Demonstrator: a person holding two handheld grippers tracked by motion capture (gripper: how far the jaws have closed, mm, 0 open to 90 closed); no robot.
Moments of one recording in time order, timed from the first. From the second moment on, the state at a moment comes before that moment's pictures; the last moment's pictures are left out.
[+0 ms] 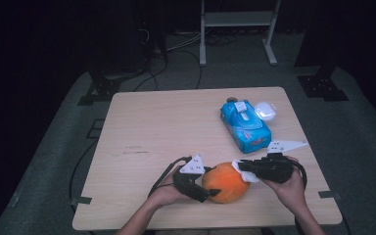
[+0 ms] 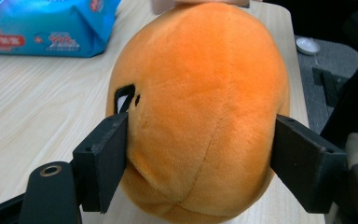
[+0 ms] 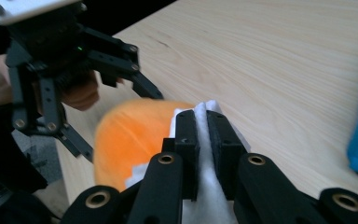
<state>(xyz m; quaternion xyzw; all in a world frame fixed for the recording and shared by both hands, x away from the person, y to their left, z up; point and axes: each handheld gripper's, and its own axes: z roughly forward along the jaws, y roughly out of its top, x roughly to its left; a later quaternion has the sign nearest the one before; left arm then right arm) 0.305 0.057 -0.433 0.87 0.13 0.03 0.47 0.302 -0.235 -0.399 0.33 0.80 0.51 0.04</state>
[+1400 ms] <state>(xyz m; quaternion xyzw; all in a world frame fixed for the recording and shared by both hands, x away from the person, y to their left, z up) 0.306 0.056 -0.433 0.86 0.15 0.03 0.48 0.295 -0.224 -0.396 0.31 0.79 0.52 0.03</state>
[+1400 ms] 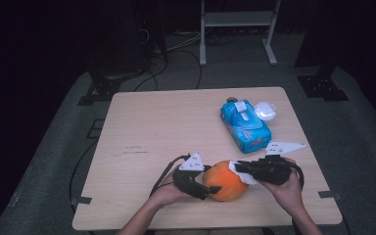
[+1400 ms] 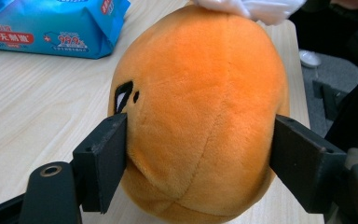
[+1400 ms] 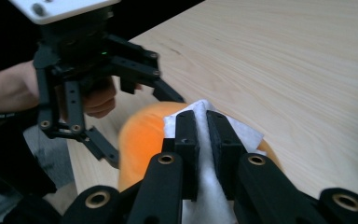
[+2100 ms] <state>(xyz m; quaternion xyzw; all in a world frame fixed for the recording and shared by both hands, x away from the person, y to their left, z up) 0.304 0.053 -0.428 0.86 0.15 0.04 0.49 0.291 -0.209 -0.391 0.29 0.80 0.52 0.05</state>
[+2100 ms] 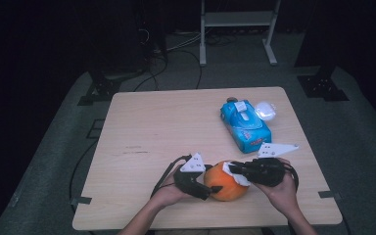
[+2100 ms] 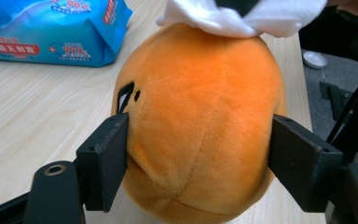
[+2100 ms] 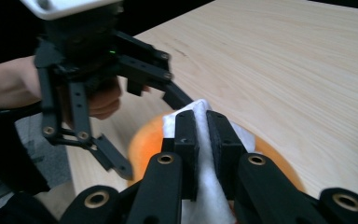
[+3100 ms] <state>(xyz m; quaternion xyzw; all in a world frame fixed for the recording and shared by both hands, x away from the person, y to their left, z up) 0.306 0.046 -0.444 0.85 0.14 0.03 0.51 0.287 -0.196 -0.392 0.28 0.81 0.52 0.05</state>
